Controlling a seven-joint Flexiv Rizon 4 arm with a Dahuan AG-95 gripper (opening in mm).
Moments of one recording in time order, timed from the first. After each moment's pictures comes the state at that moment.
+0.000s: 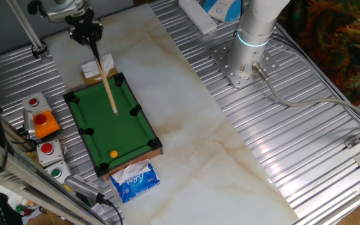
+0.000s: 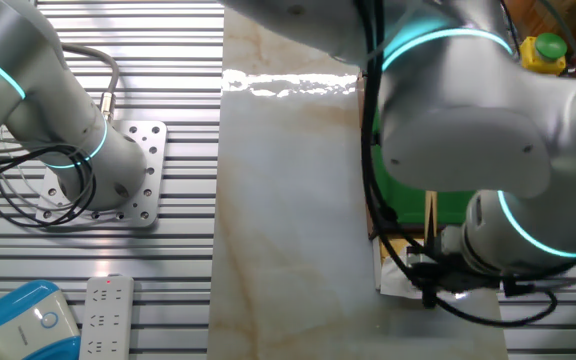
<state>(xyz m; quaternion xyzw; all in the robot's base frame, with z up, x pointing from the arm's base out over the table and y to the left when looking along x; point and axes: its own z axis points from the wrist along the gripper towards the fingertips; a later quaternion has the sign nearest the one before) 0.565 -0.228 0.147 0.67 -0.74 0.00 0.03</state>
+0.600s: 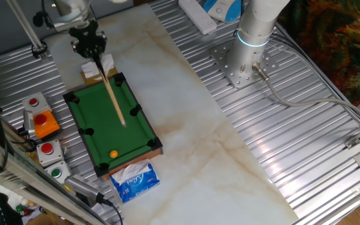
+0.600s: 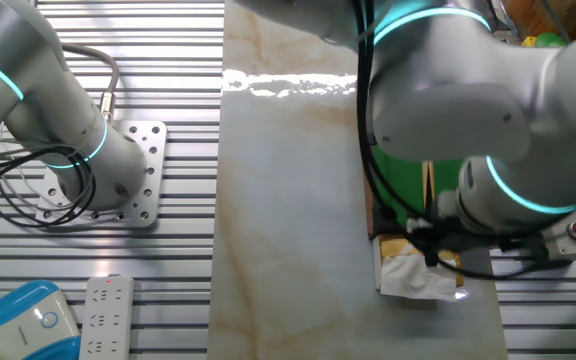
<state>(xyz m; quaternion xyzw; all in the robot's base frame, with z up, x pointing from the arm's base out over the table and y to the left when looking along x) 0.577 -0.163 0.132 0.68 -0.73 -0.01 0.01</state>
